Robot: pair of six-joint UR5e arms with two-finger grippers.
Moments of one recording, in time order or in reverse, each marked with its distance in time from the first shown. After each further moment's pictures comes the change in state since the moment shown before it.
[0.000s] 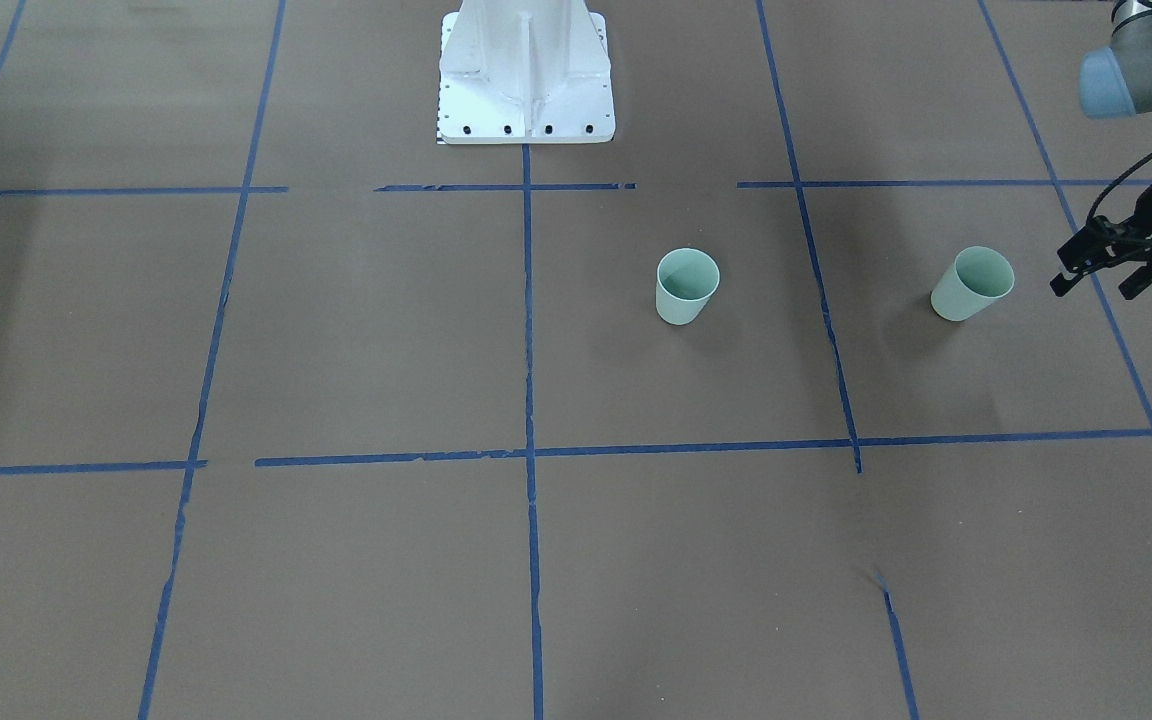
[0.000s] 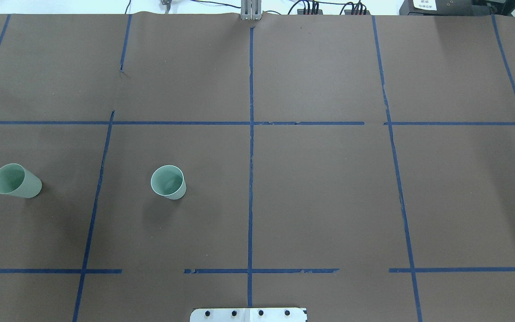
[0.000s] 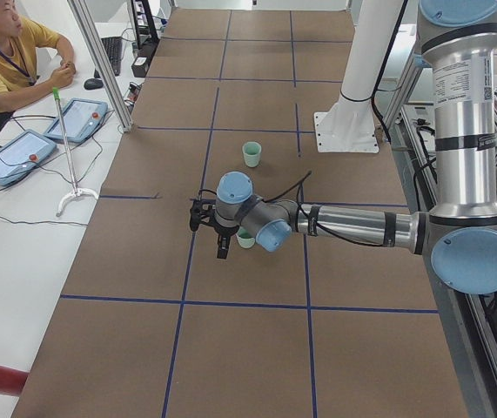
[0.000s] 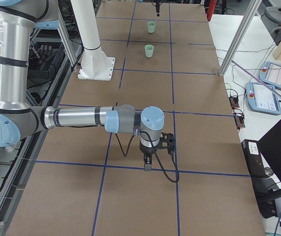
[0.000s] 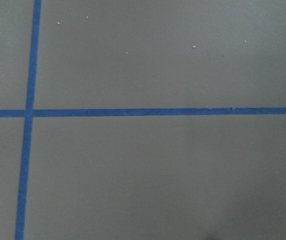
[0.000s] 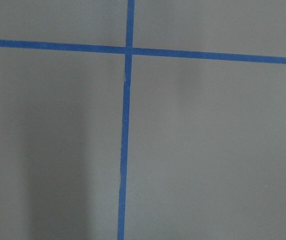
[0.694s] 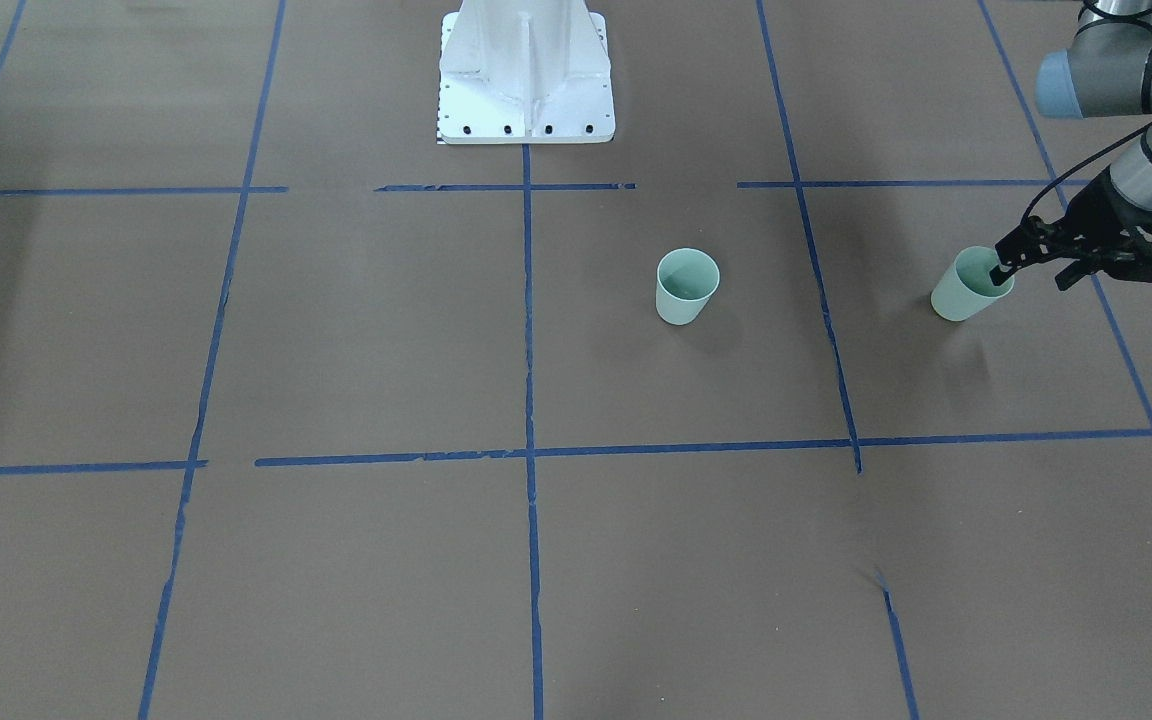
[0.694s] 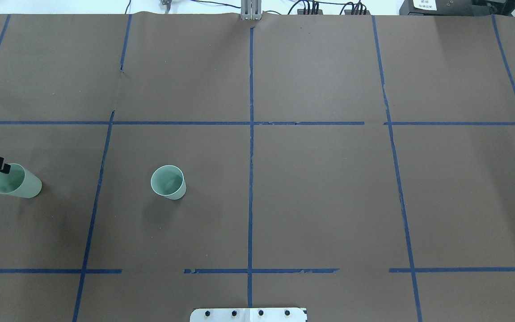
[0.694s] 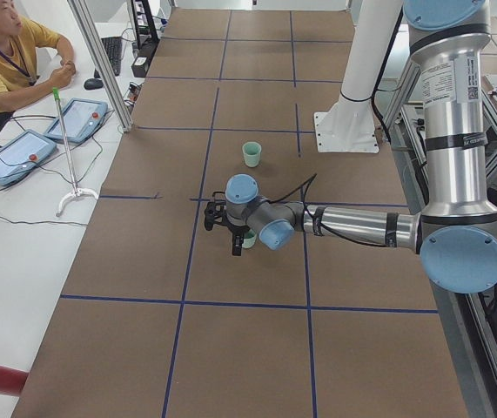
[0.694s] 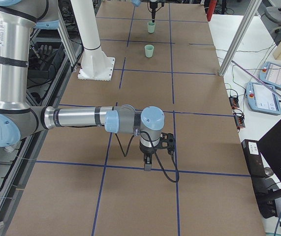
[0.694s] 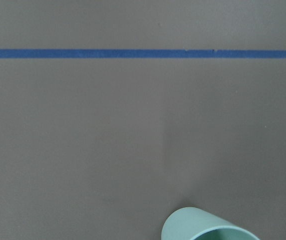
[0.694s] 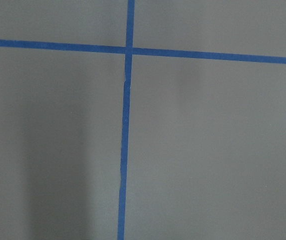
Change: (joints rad) left arm 0.110 0.017 0.013 -0.006 0.001 -0.026; right arm 0.000 0.000 0.000 0.000 0.000 0.000
